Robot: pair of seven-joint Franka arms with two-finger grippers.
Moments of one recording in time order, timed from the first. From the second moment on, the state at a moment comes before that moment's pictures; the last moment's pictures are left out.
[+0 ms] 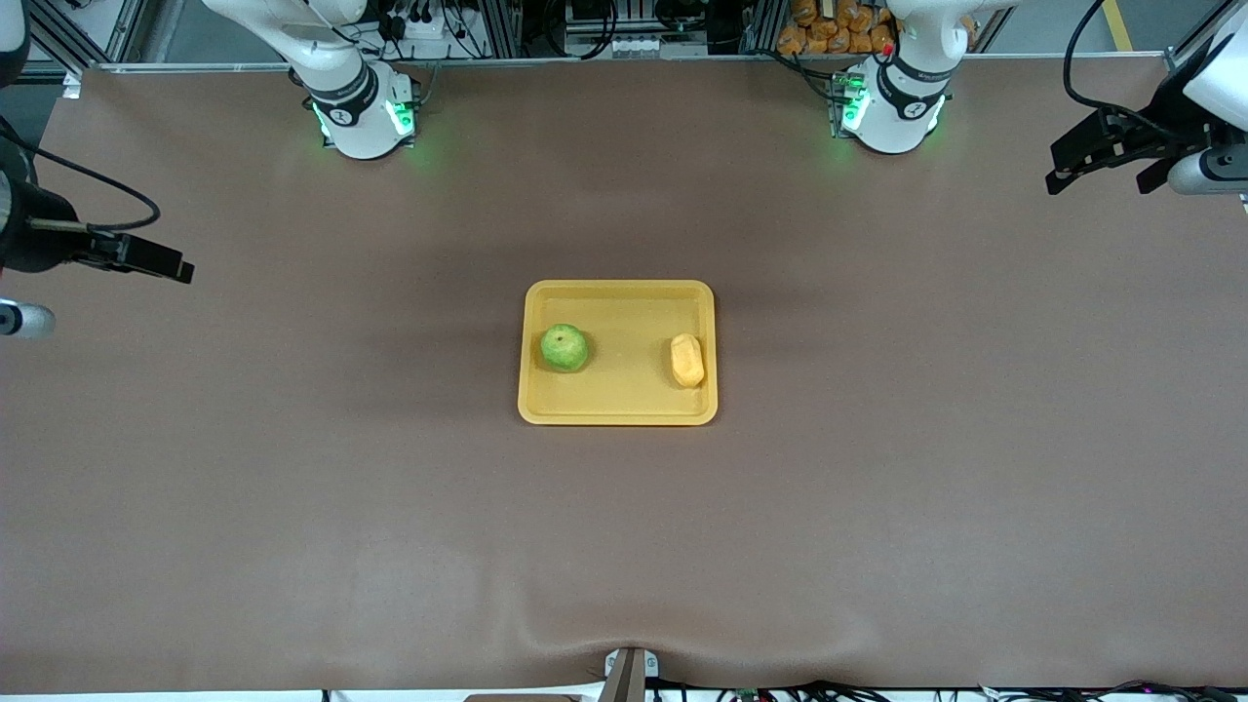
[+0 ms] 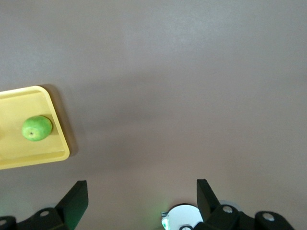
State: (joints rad) left arm 0.19 -0.14 -0.26 -1.60 -0.03 1.47 -0.08; right arm -0.10 0.17 0.11 -1.31 0.04 1.28 0.18
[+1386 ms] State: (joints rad) left arm 0.21 -0.14 -0.26 -1.60 -0.03 1.47 -0.08; right arm -0.04 -0.03 -0.03 -1.52 0.02 1.37 -0.07
